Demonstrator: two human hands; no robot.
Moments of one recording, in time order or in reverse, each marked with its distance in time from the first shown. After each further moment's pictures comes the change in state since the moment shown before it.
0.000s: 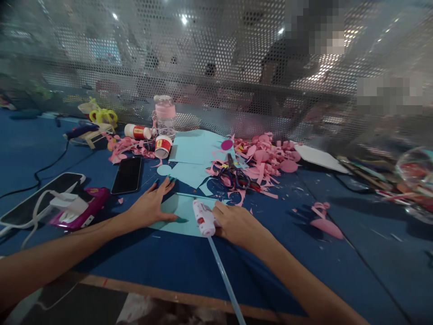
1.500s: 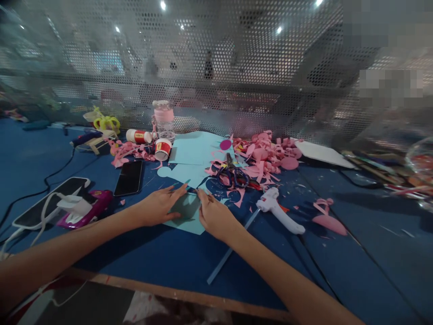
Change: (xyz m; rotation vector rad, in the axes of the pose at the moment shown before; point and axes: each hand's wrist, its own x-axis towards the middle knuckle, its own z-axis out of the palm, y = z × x) left_hand 0.011 0.026 -0.014 0.279 -0.121 0.317; right_hand 0.030 -0.019 0.031 0.351 0.260 0.191
